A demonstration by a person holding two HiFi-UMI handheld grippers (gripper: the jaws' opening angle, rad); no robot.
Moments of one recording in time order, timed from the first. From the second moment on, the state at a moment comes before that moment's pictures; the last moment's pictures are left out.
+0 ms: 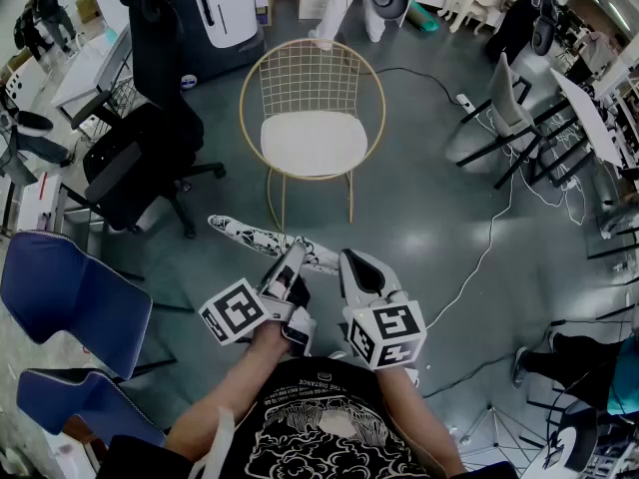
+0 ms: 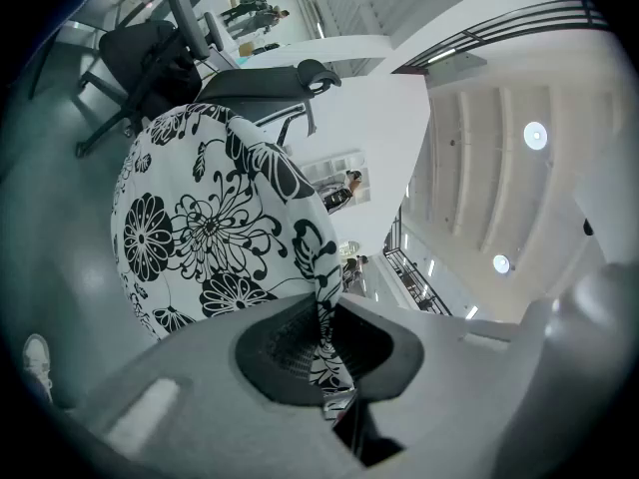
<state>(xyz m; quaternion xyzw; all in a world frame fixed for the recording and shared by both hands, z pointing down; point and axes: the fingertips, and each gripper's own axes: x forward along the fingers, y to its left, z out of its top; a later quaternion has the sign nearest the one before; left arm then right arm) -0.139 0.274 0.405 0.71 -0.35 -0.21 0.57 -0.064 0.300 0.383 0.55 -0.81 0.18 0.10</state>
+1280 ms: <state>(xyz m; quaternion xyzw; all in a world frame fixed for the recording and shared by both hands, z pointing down) -0.089 0.205 0.417 0.69 -0.39 -0.21 0.57 -0.013 0.220 0.389 0.50 -0.84 0.19 0.10</state>
